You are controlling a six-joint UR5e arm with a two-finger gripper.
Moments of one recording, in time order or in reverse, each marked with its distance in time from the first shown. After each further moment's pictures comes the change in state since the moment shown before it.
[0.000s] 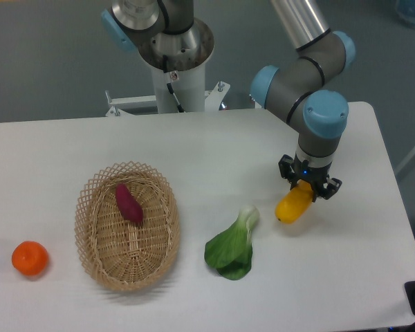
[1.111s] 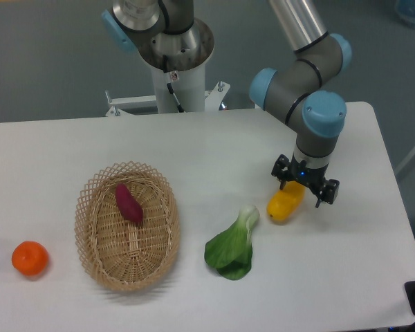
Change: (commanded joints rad) arm 0.017 0.020 0.054 0.020 -0.118 -0.089
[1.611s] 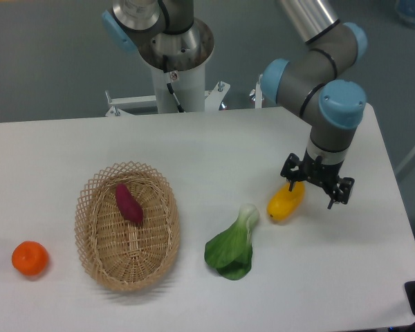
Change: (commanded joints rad) arm -0.002 0.003 0.187 -0.239 0.018 0.024
